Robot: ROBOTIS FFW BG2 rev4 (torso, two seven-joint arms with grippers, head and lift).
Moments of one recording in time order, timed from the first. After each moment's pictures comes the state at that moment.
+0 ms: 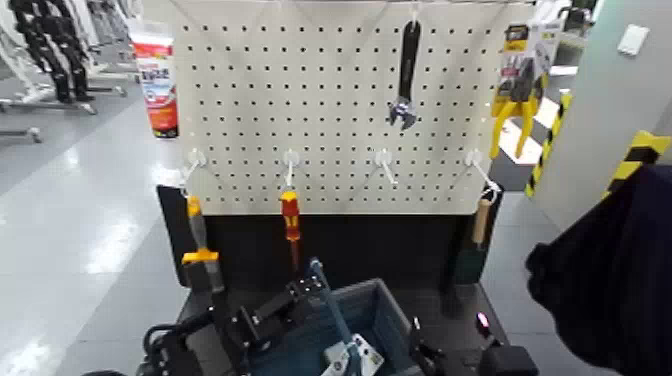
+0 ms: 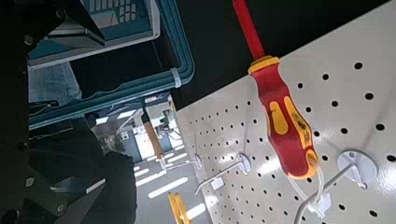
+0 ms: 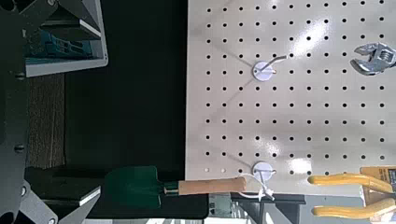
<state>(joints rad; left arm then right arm) -0.08 0.24 -0.12 -1.59 1.42 0.78 -0.28 0.30 -0.04 0.17 -1.72 0.02 -0.16 -0.13</state>
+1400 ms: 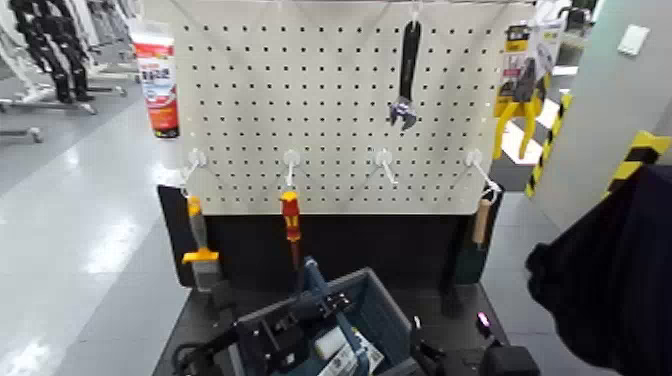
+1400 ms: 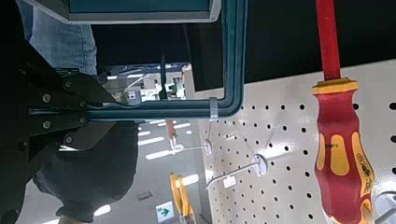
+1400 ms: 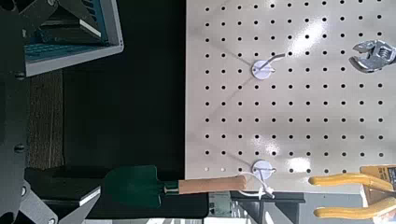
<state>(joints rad) -0.09 0.24 -0.21 -1.50 1.60 0.77 -0.31 0.29 -0.04 0.17 -1.71 0.01 -0.17 -0.13</state>
